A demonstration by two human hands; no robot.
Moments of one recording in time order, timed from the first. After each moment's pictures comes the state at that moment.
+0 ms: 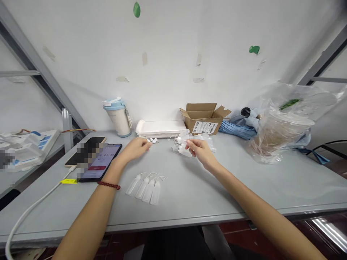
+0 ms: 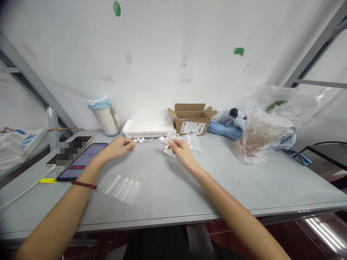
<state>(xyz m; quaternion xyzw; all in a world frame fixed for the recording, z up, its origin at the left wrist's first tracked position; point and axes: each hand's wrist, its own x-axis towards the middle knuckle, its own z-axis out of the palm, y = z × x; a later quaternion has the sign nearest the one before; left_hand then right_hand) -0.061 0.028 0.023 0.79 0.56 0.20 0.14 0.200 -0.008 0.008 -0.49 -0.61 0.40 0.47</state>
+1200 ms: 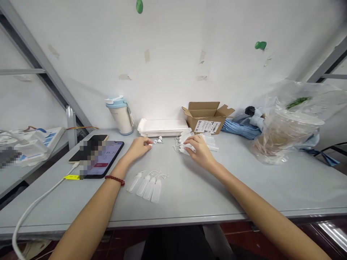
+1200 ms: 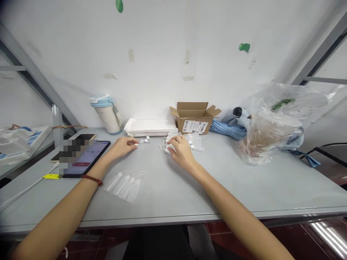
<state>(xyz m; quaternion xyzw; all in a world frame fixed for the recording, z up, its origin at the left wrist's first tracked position) -0.064 0.039 0.003 0.74 0.59 0.28 0.18 0.208 0.003 -0.011 -0.43 -0.82 0.00 0.39</state>
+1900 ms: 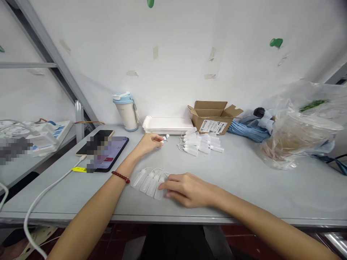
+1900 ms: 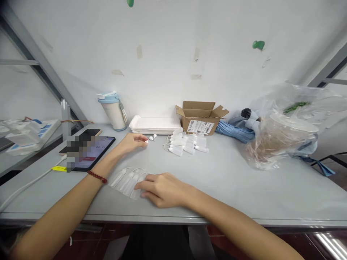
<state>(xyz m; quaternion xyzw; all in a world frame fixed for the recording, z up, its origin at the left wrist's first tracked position) -0.038 0.028 0.012 0.61 0.57 0.38 0.40 0.163 -0.079 0.007 -0.19 -0.96 0.20 0.12</state>
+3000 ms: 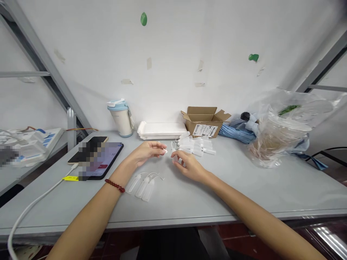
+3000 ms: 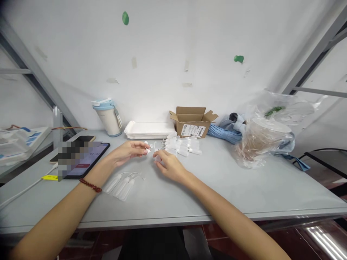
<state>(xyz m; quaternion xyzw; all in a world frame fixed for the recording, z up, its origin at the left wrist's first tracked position) -0.029 0.009 0.024 0.56 0.45 0.35 0.60 0.182 -0.025 -0.012 -0.36 -0.85 0.19 0.33</state>
